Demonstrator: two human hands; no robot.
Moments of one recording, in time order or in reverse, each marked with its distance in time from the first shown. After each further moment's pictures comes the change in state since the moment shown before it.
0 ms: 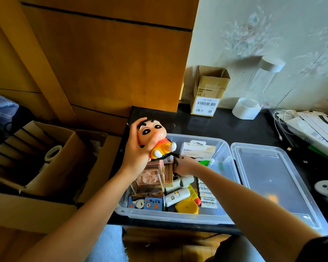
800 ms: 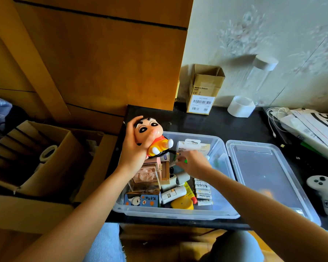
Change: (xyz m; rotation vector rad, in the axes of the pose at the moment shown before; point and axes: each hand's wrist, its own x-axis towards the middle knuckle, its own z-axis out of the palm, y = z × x) left_hand 0.000 -0.005 0.002 0.001 0.007 -0.002; right_hand -0.045 0.023 -0.003 0.191 0.424 -0.087
